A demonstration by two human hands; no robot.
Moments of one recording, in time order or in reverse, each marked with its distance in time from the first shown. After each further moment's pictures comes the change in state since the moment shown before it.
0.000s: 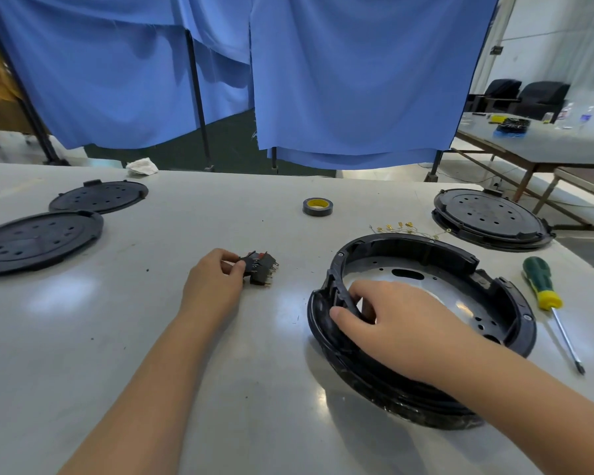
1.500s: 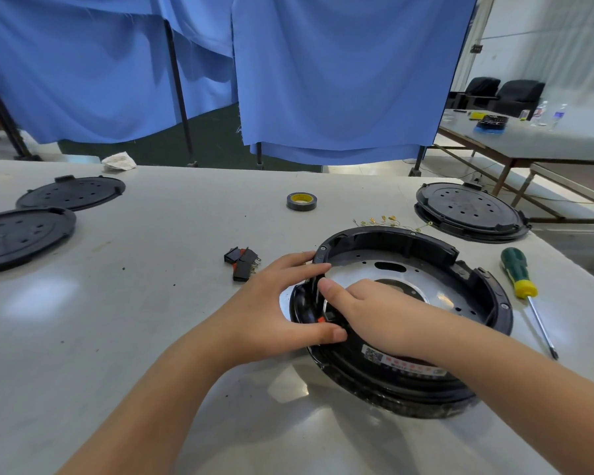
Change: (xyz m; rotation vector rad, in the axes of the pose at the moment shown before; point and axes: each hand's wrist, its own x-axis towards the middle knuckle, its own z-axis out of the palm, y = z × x) left_hand -0.072 0.063 0.000 -0.029 -0.613 0.491; right_hand 0.016 0.010 0.005 0.211 -0.258 0.194
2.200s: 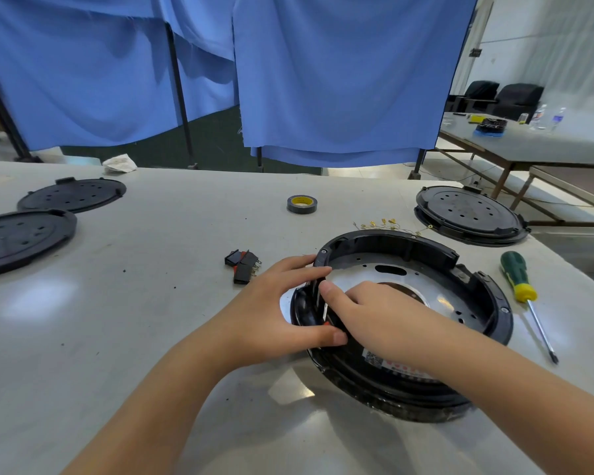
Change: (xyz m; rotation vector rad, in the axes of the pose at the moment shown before) left_hand 0.000 0.001 -0.001 -0.015 -0.004 -0.001; right_hand -0.003 -0.003 0.001 -0.094 0.065 -0.004
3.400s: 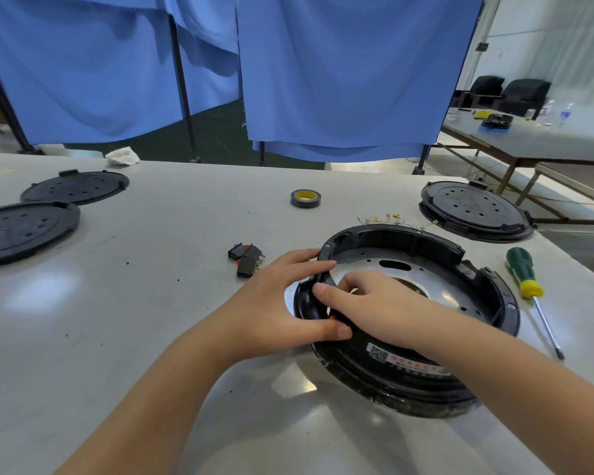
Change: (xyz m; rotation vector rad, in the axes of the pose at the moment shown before) left_hand 0.000 0.003 -0.001 -0.010 -0.003 0.004; right_hand 0.008 0.002 0.003 0.232 0.011 0.009
